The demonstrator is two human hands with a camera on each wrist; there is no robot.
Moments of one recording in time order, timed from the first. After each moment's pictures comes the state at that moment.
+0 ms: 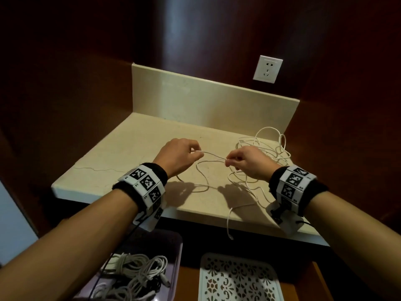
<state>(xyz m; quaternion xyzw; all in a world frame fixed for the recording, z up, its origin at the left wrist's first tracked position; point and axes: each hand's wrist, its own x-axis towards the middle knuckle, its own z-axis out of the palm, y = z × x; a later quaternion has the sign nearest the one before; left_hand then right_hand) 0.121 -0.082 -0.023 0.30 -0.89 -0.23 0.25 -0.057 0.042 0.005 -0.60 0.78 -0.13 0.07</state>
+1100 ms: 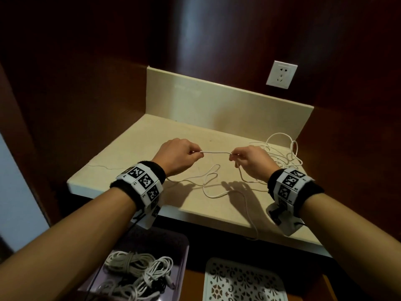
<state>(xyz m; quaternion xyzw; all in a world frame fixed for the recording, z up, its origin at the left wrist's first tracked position) 0.143 -0.096 -0.019 0.31 -0.91 -0.17 0.23 -0.062 0.014 -0.006 -0.61 0.78 -0.14 0.00</state>
